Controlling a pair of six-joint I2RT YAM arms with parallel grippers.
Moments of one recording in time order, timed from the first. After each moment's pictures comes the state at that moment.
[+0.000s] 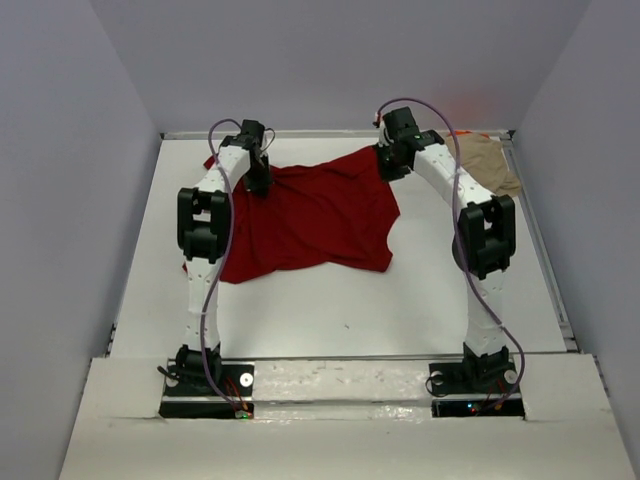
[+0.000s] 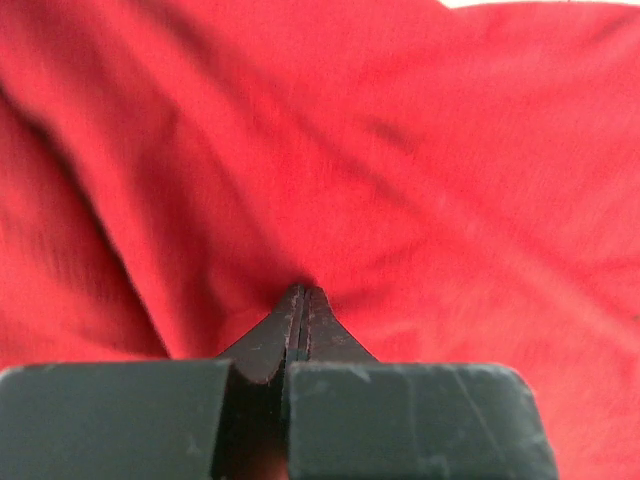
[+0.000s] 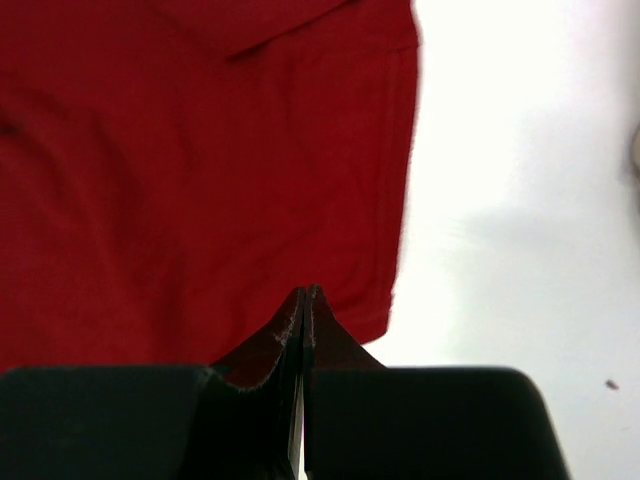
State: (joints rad) left arm -0.17 2.44 2.15 -0.86 0.03 -0.29; right arm 0.33 2.21 2.04 -0.78 0.00 0.06
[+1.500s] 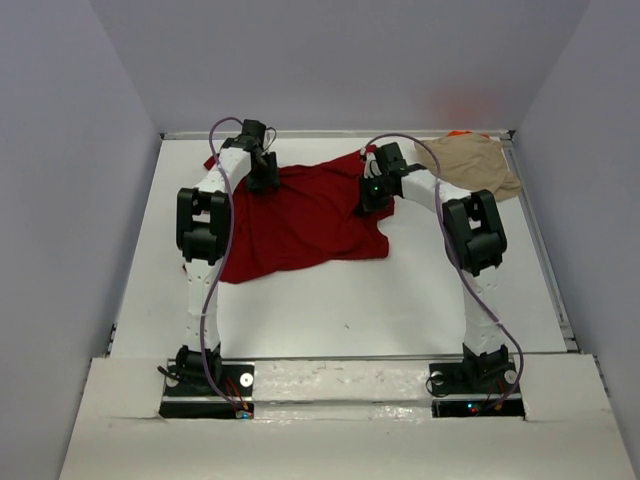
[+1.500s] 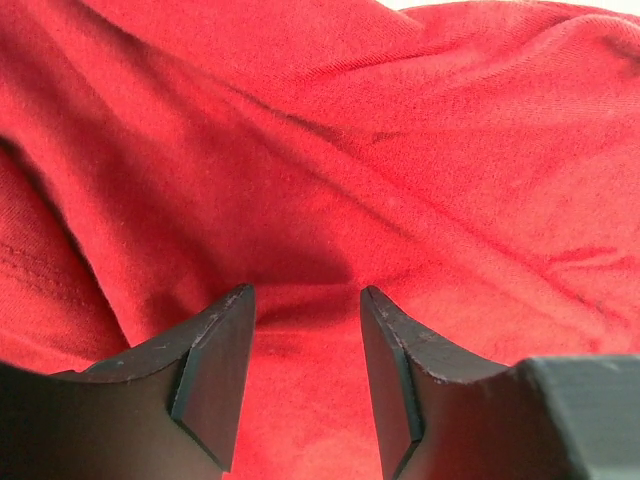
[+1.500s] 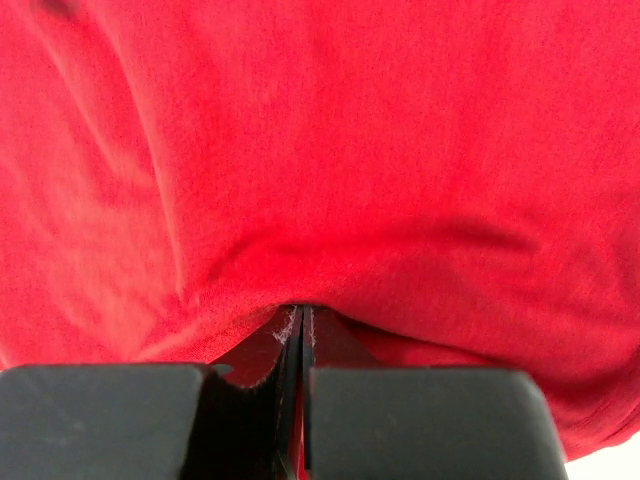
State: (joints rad) left arm -0.18 2.38 2.06 -0.76 0.05 -0.29; right arm 0.35 2.22 1.68 -0.45 -0.30 0.16
